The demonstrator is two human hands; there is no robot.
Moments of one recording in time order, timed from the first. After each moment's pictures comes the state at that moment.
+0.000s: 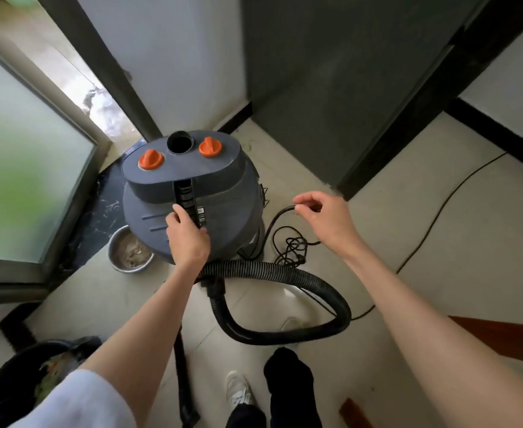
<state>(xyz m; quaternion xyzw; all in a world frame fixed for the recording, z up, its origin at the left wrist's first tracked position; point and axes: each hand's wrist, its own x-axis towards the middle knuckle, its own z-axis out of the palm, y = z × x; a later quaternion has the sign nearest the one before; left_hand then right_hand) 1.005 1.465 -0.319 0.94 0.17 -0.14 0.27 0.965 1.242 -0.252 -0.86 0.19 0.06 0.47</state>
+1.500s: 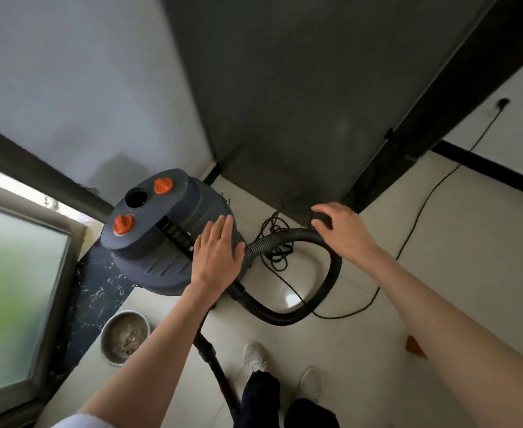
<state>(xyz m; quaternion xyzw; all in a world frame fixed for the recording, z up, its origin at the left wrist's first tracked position) 1.161 1.355 -0.225 0.95 -0.19 -0.17 0.14 1.098 1.130 -0.188 -0.93 0.21 0.10 0.29</state>
